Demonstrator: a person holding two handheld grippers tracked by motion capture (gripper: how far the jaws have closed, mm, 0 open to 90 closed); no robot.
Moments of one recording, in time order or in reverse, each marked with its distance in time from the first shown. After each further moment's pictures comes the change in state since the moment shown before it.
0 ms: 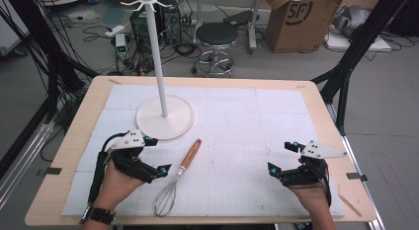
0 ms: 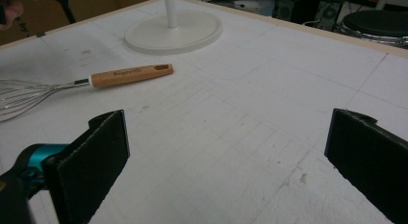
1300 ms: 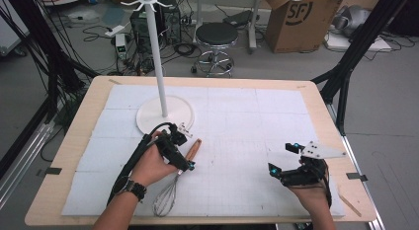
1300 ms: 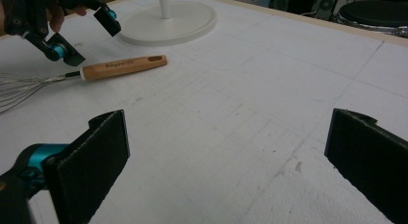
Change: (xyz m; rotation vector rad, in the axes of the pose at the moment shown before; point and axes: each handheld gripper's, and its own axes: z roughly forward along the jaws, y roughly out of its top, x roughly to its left) left arm 0.006 0.030 0.104 0.507 0.072 0.020; right arm -0.004 -0.006 0.001 0.023 -0.014 0.011
